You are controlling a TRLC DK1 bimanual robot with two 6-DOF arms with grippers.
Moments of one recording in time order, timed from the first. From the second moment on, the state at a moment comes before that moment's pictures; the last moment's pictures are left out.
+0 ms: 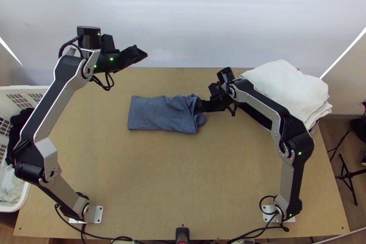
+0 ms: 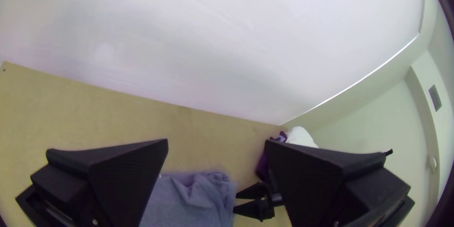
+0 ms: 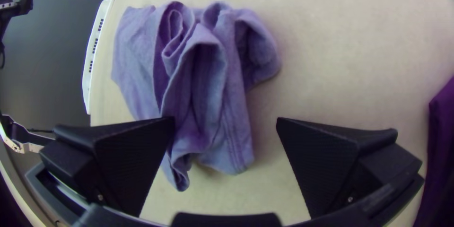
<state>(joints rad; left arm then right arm) -0.21 1.77 1.85 -0.62 0.39 -0.53 0.41 2.10 1.62 -0.69 -0.54 0.18</state>
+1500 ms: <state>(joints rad) -0.18 1.78 1.89 -0.63 0.39 -0.53 0.49 2.18 1.68 -0.66 -0.50 0.20</state>
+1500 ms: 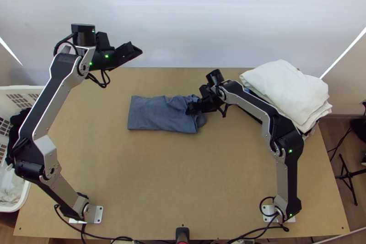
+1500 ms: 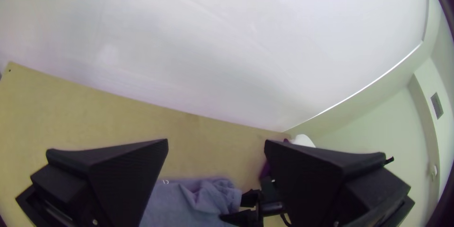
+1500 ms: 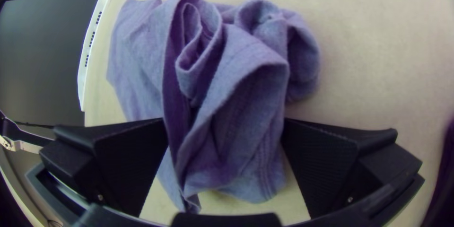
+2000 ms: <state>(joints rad) -0.17 1.81 1.91 -0.63 0.39 -0.53 0.54 2.23 1.72 -0.56 -0.48 0.35</state>
